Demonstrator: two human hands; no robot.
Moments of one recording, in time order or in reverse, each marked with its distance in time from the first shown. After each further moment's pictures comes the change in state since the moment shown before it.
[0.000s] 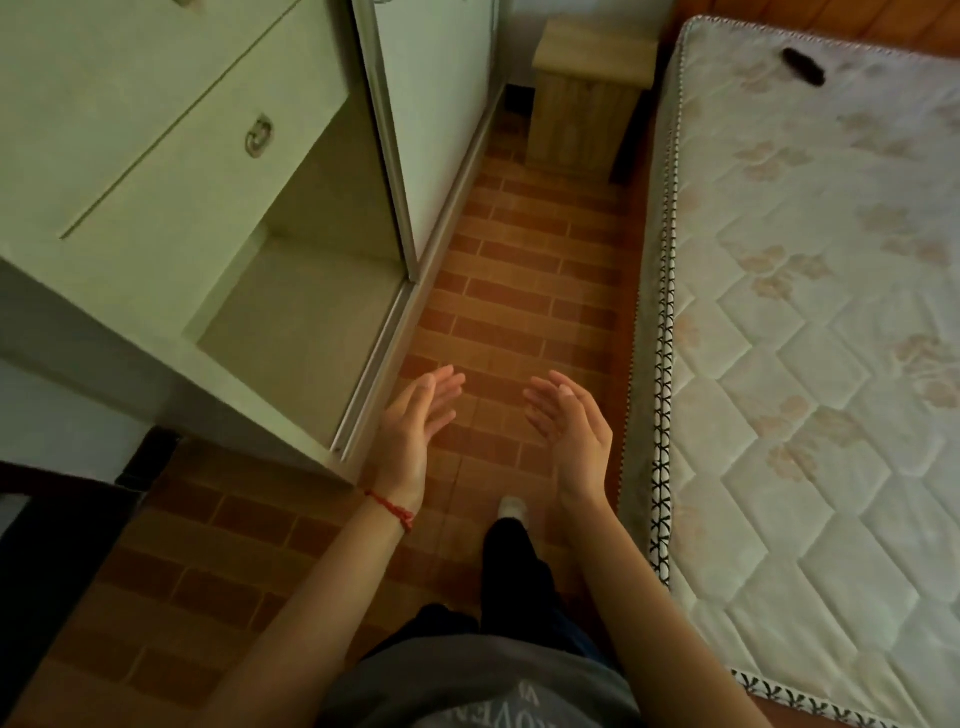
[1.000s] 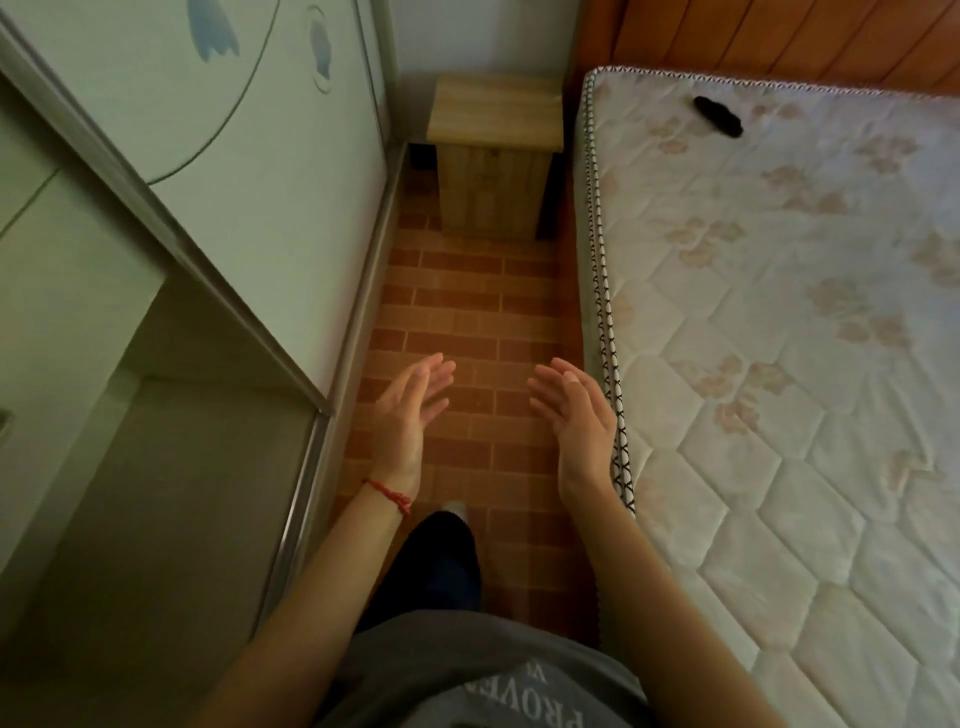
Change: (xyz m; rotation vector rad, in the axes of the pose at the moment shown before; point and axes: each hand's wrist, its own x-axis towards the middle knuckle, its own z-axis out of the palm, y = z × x) left_hand 0.376 0.086 0.219 0.063 -0.135 0.035; right_hand 0.402 -0.127 0.034 0.029 0.152 -0.098
